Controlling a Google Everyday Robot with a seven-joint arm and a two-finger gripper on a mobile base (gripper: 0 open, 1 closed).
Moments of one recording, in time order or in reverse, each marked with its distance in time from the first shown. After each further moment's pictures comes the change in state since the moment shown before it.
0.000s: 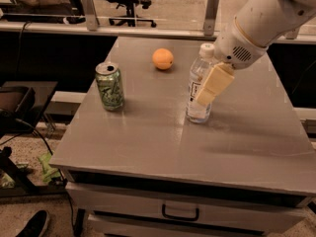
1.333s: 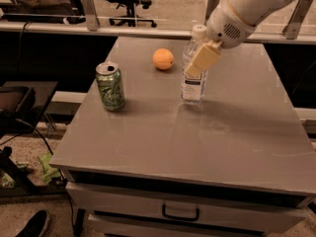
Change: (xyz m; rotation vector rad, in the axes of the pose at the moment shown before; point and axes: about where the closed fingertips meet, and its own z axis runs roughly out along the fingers) arm -0.031 -0.044 -0.001 -0.001 -0.046 0.013
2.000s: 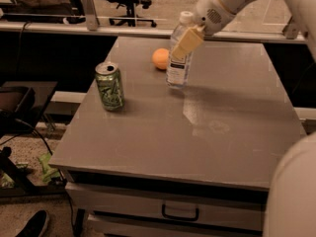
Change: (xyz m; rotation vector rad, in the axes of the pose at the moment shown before) arm -0.035 -0.055 0.023 -0.036 -0.089 0.050
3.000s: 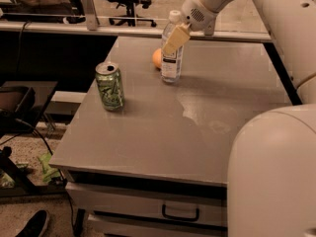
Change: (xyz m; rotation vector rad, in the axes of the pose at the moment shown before) arm -0.018 -0.043 0.034 0.047 0.023 0.011
